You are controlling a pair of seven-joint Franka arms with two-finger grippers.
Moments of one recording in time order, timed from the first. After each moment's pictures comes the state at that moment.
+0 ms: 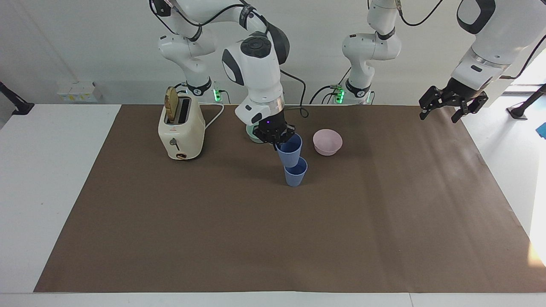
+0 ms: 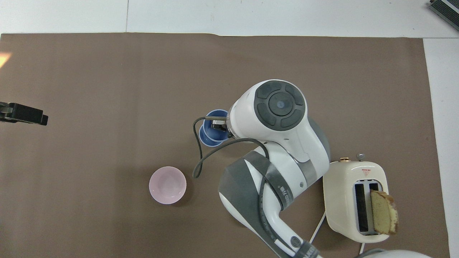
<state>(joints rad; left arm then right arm) -0.13 -0.02 0.12 -1.59 -0.05 1.58 0.15 0.32 0.29 0.31 -1.60 -0.01 2.00 0.75</state>
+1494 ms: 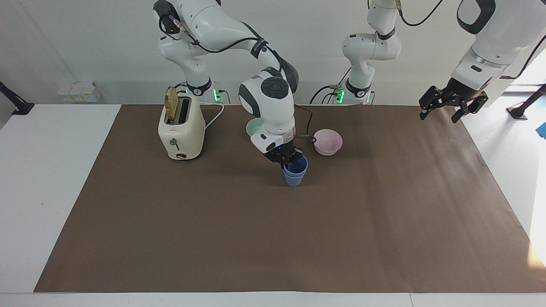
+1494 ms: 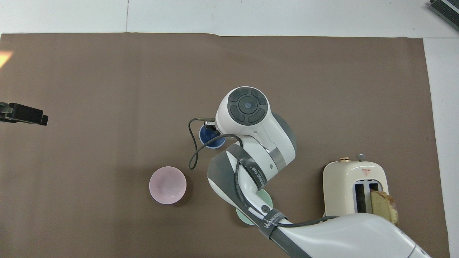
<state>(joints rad) -0.13 -0.02 0.12 -1.59 -0.05 1.58 0.15 0.34 0.44 0.30 -1.59 -0.08 2.10 0.79</state>
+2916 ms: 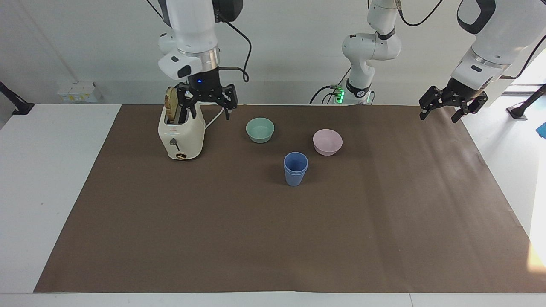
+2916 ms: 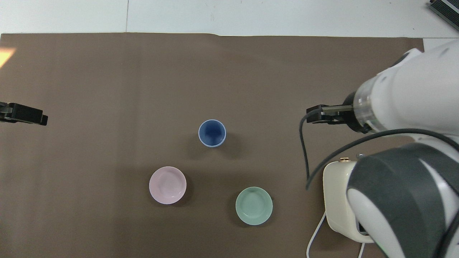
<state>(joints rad) -0.13 -0.02 0.13 -1.59 -0.05 1.58 0.15 -0.02 0.00 0.29 -1.55 -0.06 1.62 0.29</state>
